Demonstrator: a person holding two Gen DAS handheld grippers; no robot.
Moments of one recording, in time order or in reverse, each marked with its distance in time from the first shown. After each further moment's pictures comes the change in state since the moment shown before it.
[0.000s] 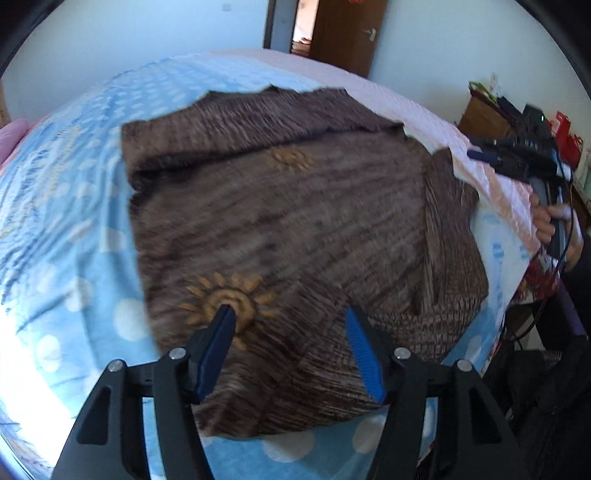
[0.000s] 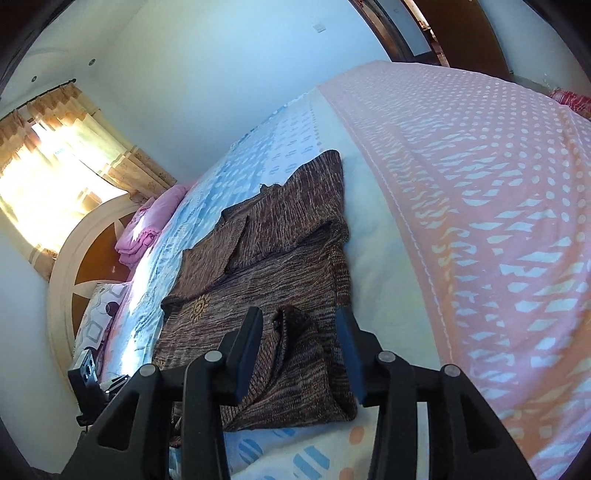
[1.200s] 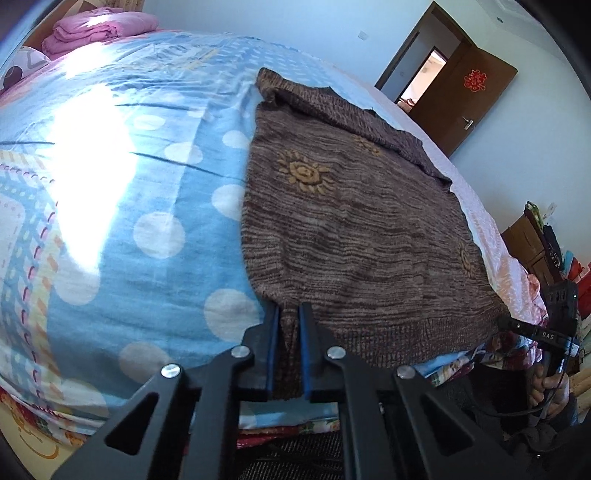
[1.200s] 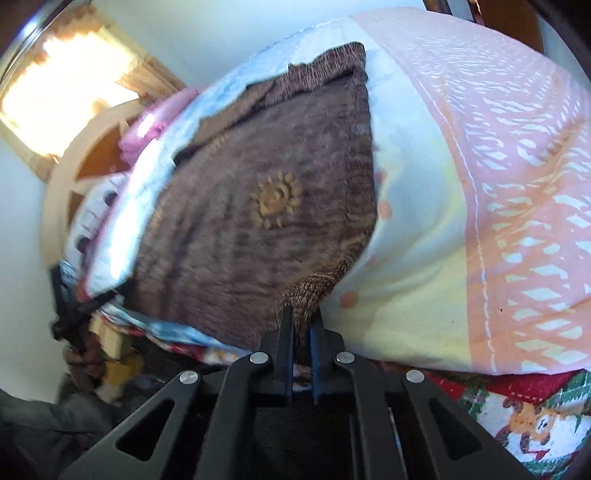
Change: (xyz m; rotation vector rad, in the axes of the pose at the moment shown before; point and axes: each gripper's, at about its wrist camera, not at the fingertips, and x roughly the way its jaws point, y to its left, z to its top) left arm -0.053 0.006 -0.113 -0.549 -0.148 0.043; right arm -0.048 0.012 -0.127 -0.118 0.301 0.019
